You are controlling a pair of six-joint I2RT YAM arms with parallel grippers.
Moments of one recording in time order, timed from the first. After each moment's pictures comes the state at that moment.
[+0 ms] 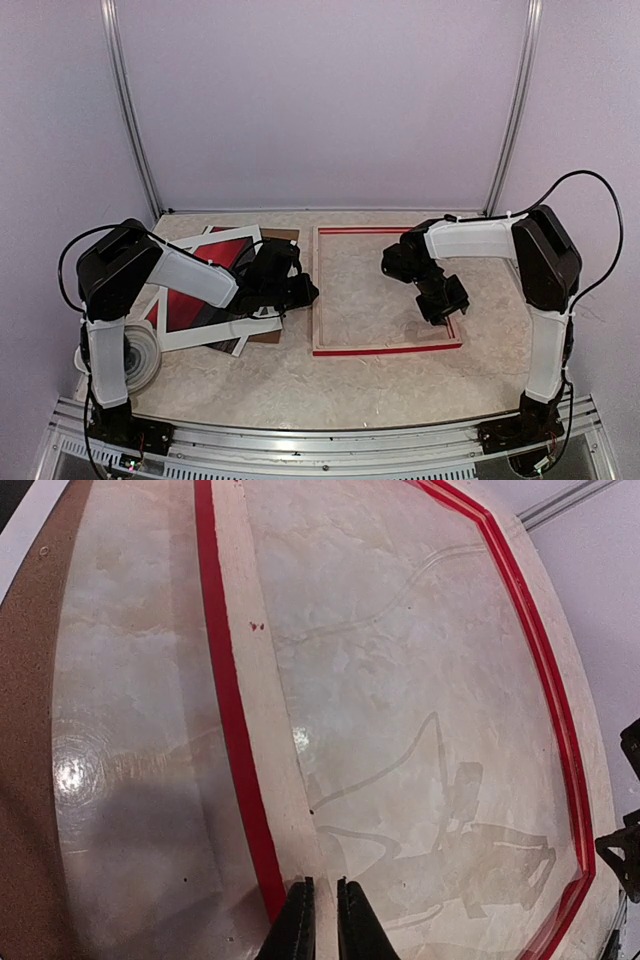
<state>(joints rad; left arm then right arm) -0.79 2.03 1.10 0.29 -0.01 -0.76 0.66 2.01 1.41 -1.32 0.50 0.60</state>
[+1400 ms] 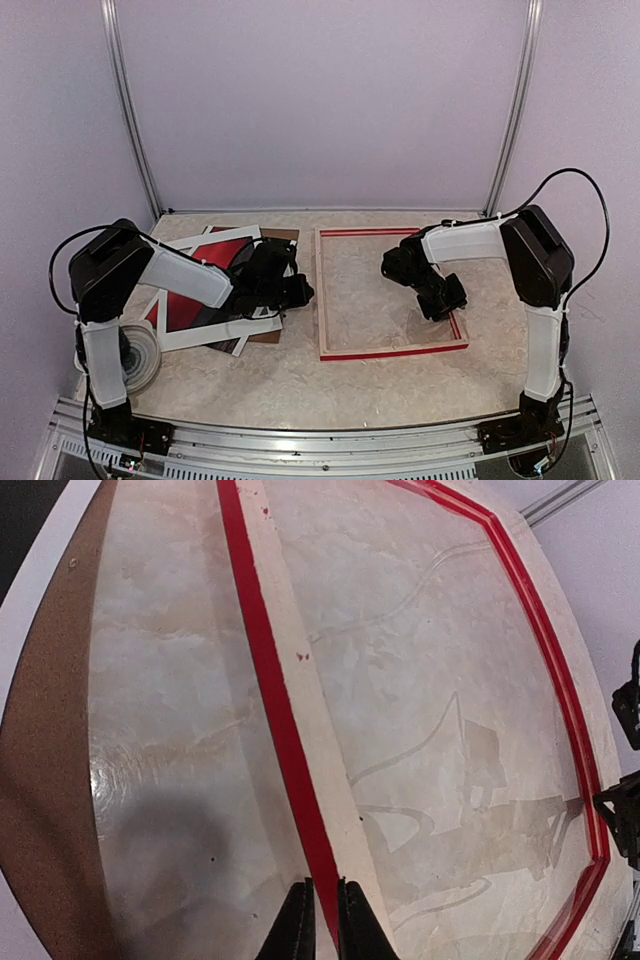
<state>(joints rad) -0.79 1.99 1.07 0.27 -0.03 -0.72 0.63 2.07 1.40 -1.22 0.64 0.62</state>
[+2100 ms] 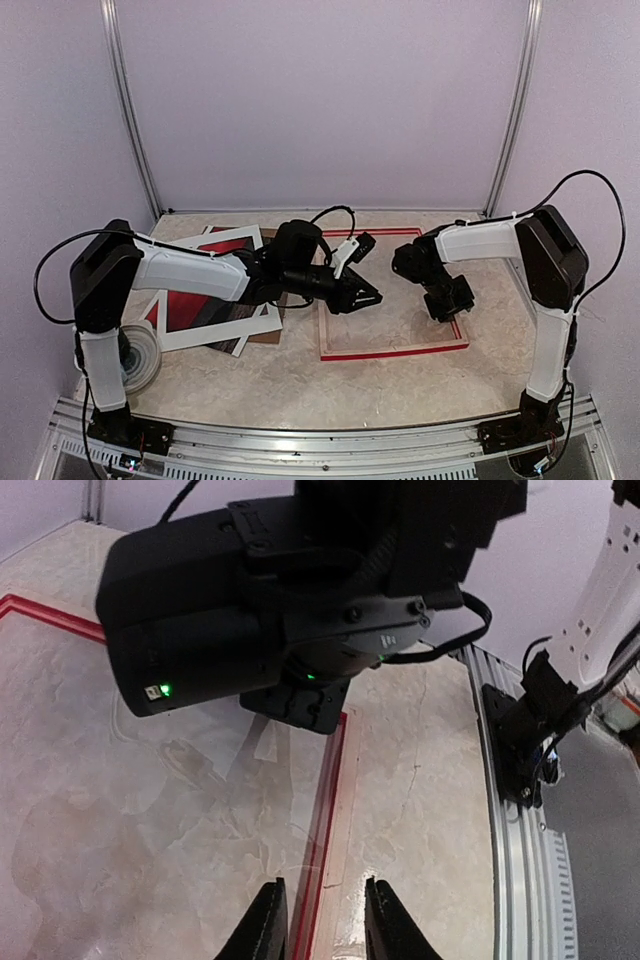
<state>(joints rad) -0.93 1.95 1.28 0.27 0.51 -0.15 0.59 1.99 1.32 -1.15 0.59 0.58</state>
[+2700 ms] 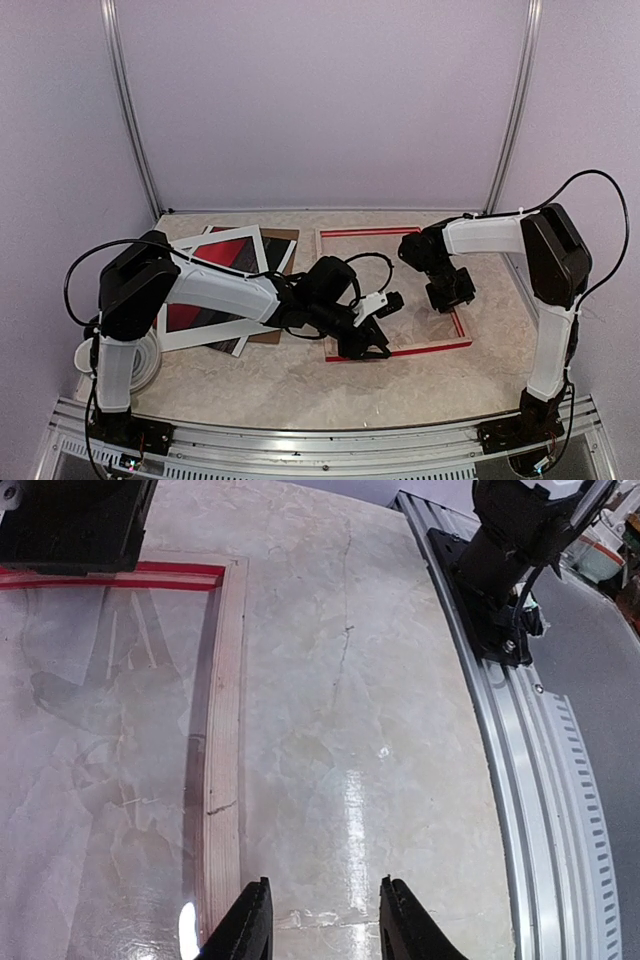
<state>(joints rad) -1.04 2.11 1.37 0.06 0.61 0.12 0.53 1.98 1.34 -1.10 0.57 0.53</state>
